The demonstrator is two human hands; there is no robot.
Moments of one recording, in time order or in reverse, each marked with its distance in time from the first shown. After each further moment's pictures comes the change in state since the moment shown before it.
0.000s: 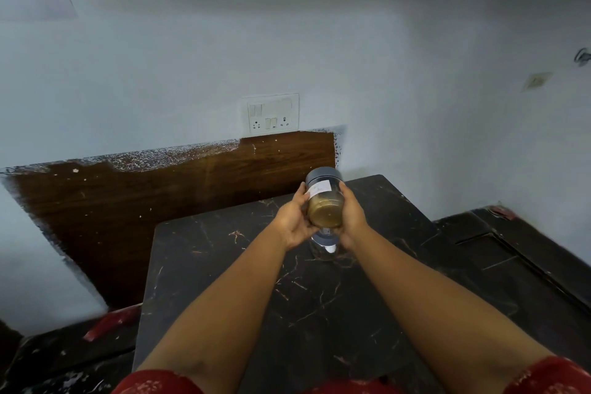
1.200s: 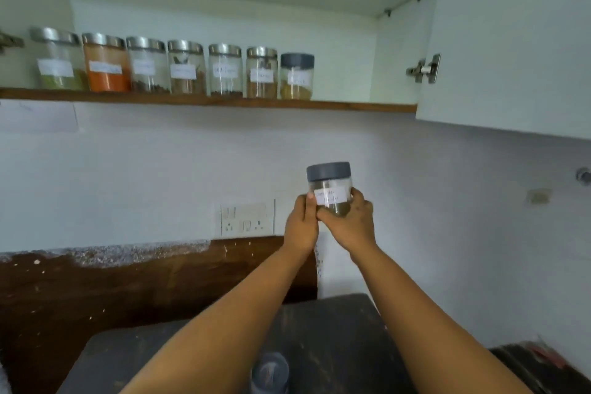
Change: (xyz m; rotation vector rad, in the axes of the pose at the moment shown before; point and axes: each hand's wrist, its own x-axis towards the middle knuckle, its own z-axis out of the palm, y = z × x) left_hand 0.106 0.126 0.195 0.609 0.348 0.868; right_hand 0.047 -0.259 -0.054 -0.665 0.116 -0.872
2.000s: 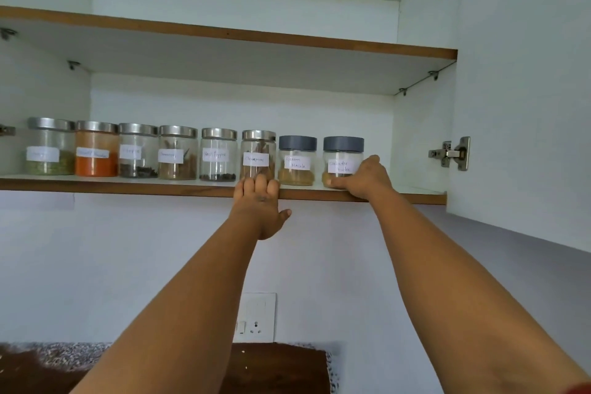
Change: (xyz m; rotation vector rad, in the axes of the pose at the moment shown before) left_hand 0.204 0.113 -0.067 1.575 0.183 0.263; right_hand 0.280 -0.126 -0.036 -0.211 -0.077 -0.159
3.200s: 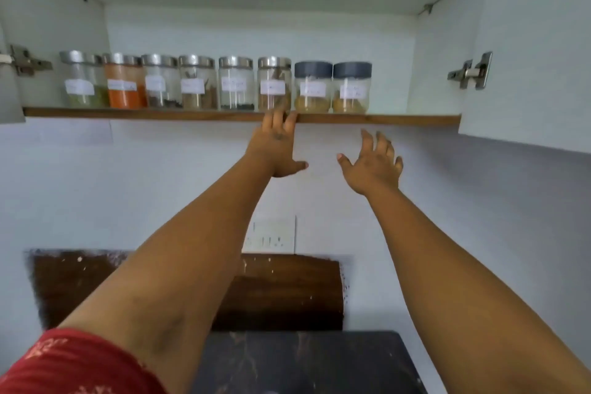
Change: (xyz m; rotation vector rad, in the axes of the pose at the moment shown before) left_hand -0.050 0.003 -0.013 -0.036 -0.010 0.084; right_hand -0.115 0.058 0.056 -0.378 0.052 -0.108
